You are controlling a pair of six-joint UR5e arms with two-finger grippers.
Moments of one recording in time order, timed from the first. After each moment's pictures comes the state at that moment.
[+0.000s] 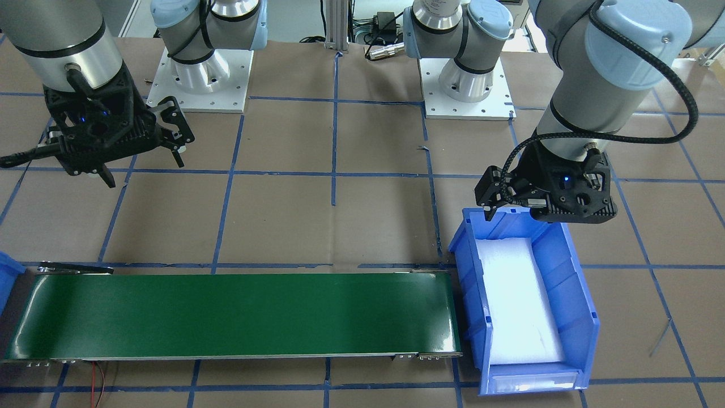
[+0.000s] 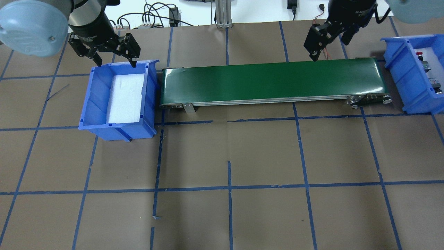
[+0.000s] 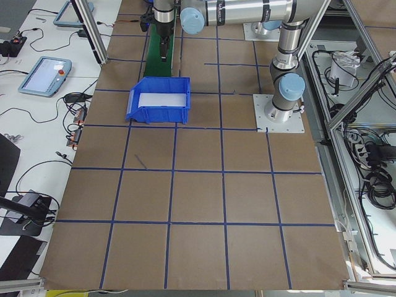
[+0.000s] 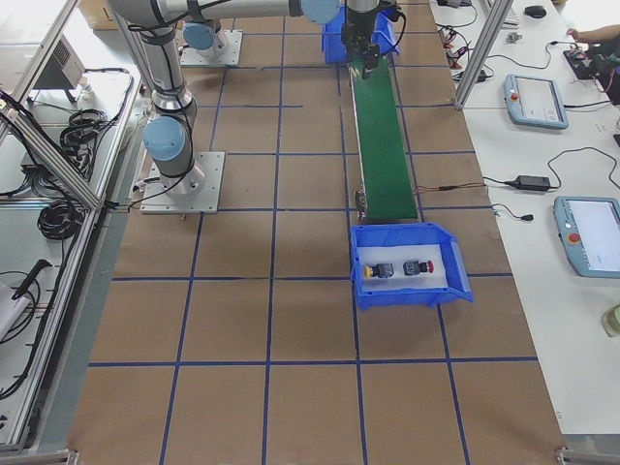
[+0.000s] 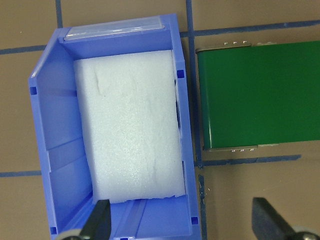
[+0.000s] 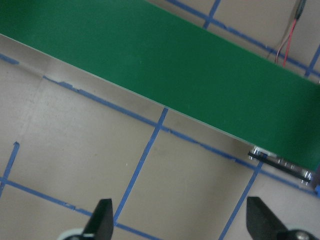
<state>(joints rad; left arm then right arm) -1.53 -1.75 -1.47 -1.44 1.62 0.10 1.57 -1.46 1.41 -1.52 -1.61 -0.39</state>
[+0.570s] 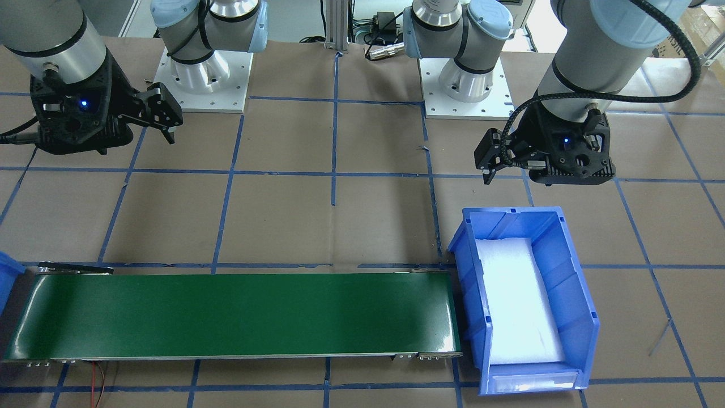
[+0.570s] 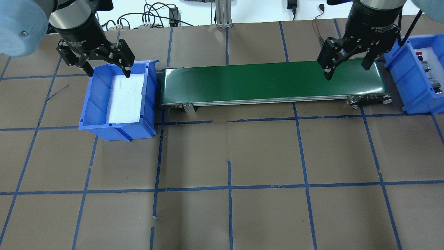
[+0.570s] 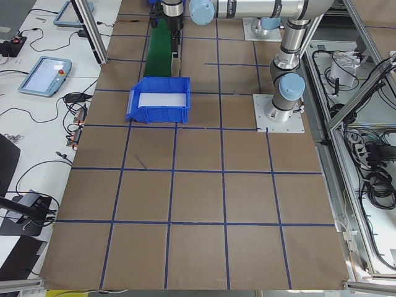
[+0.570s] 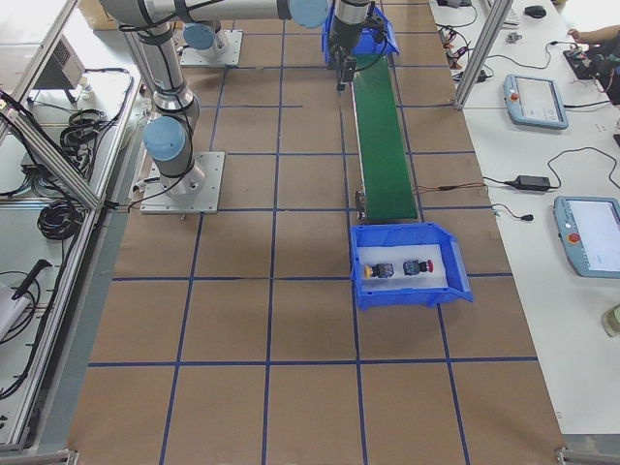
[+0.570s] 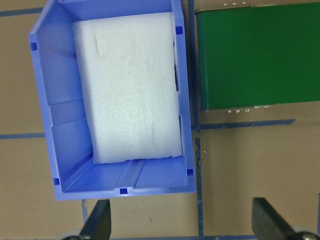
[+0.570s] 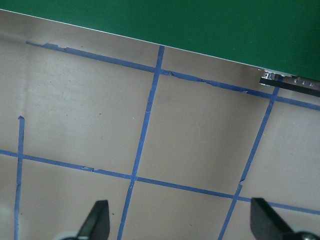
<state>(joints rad) -1.53 -1.68 -1.48 -1.58 1.62 0.08 1.52 -1.49 1.43 -1.38 -1.62 -0.27</state>
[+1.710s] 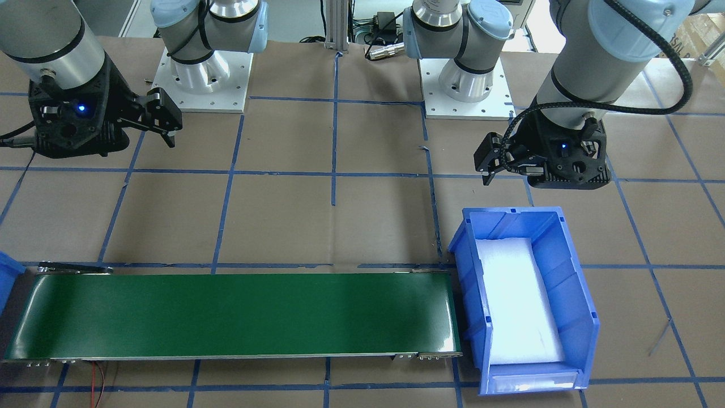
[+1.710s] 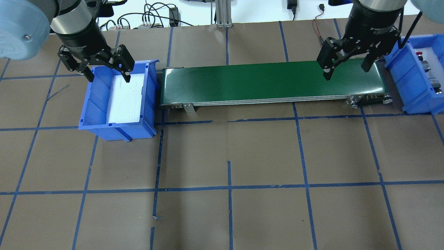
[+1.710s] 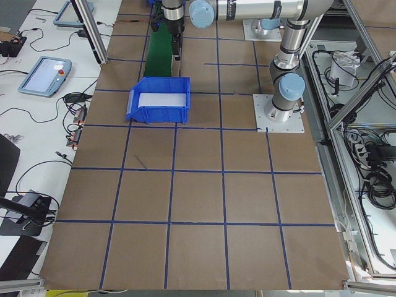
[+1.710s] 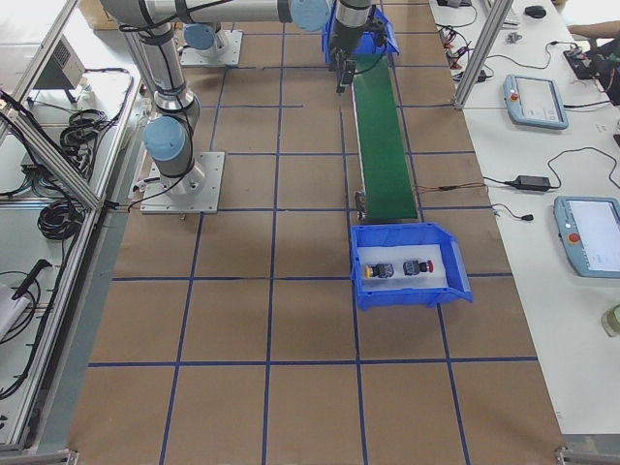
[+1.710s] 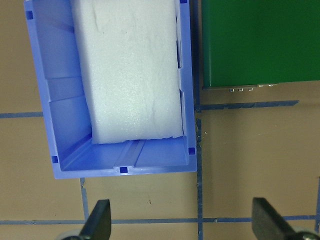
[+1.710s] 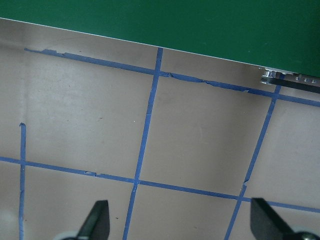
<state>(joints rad) -1.52 -1.69 -1.50 -1.58 1.62 0.09 1.52 -1.48 1.43 -1.40 -1.61 -0.25</state>
